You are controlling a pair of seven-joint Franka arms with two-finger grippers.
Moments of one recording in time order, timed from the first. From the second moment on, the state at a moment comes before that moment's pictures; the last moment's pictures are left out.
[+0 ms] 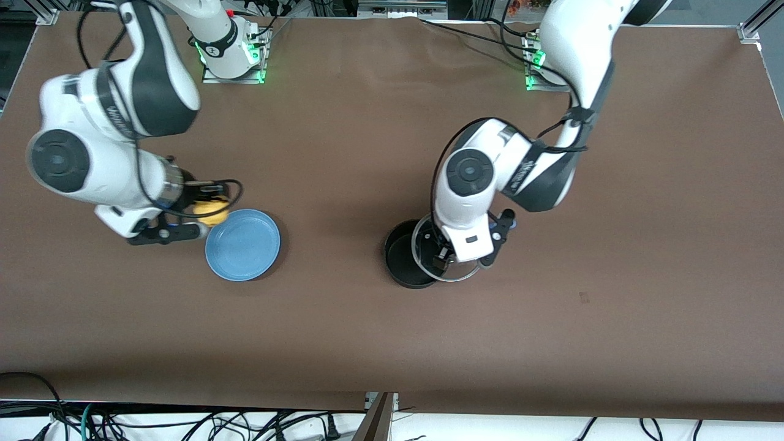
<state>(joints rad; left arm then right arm) -0.44 0.69 -0.13 -1.22 0.11 1.91 -1.64 0.31 0.39 -0.02 -1.45 0.10 1.65 0.21</state>
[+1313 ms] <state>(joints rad) -0.05 0.48 -0.13 -1.23 -0.02 1.63 -0.68 0.77 0.81 -0.01 -1.34 0.22 2.47 1.11</state>
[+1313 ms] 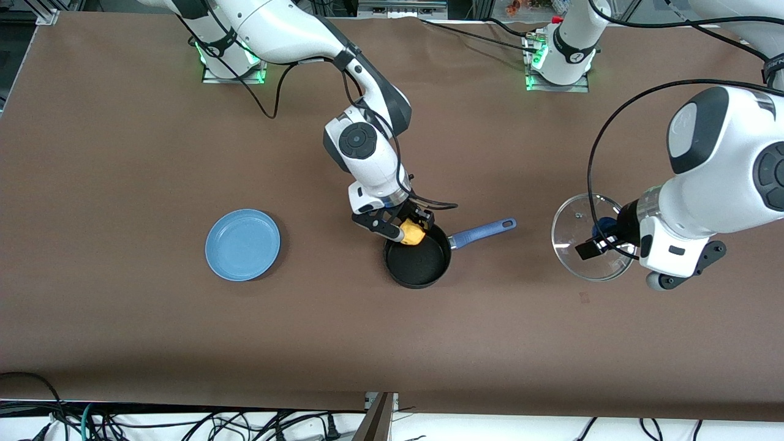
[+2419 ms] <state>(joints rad) 0.09 0.50 -0.12 -1.54 0.05 2.06 -0.35 0.69 0.59 -0.21 -1.31 0.21 1.97 0.69</state>
